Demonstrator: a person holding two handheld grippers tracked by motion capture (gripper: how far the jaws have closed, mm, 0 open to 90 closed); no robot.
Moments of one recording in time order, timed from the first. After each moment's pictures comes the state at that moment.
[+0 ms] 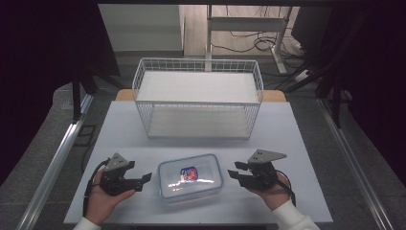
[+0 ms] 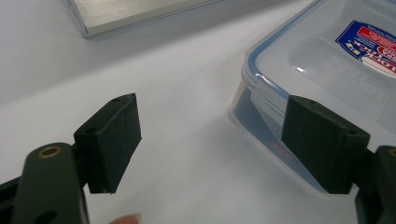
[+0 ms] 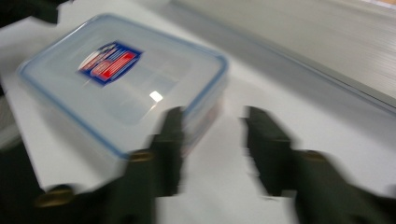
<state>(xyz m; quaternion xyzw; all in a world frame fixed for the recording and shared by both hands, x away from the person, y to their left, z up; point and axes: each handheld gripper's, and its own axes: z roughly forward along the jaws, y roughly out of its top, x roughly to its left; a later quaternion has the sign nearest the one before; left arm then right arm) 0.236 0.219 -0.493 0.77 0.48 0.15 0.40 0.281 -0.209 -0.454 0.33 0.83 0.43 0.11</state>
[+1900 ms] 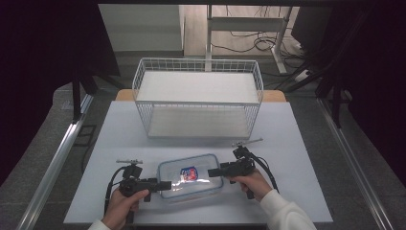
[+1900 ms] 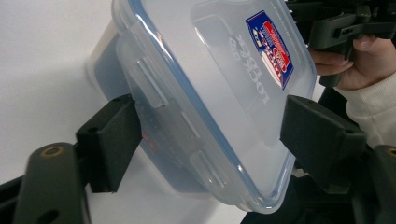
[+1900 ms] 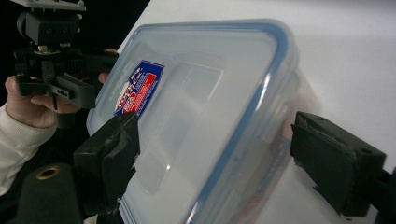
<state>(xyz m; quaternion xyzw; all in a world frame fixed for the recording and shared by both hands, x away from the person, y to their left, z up) 0.248 0.188 -0.519 0.69 0.54 -0.14 0.46 0.345 -0.171 -0.507 0.39 0.79 0.43 -0.19</state>
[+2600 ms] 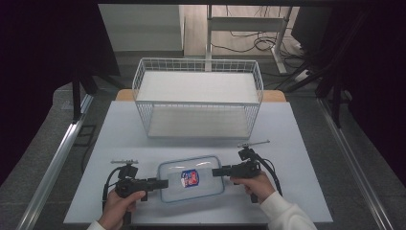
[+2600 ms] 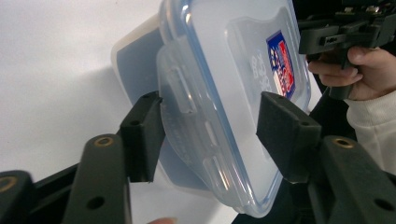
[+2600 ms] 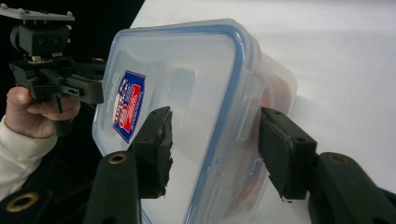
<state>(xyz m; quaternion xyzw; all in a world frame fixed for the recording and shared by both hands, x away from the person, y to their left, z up) 0.241 0.195 -0.511 0.68 0.54 -0.14 0.48 0.329 -0.184 -0.491 0.44 0.77 0.43 -0.18</state>
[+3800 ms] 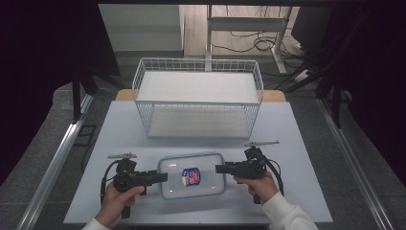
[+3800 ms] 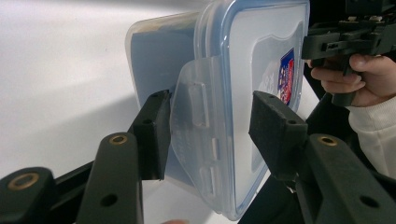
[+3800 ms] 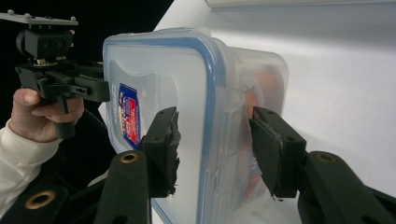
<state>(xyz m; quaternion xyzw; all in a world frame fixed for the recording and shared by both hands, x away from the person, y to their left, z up) 0.249 0.195 -0.487 0.69 0.51 -0.10 0.50 0.316 -0.192 -0.467 0.43 0.76 0.47 -0.13</state>
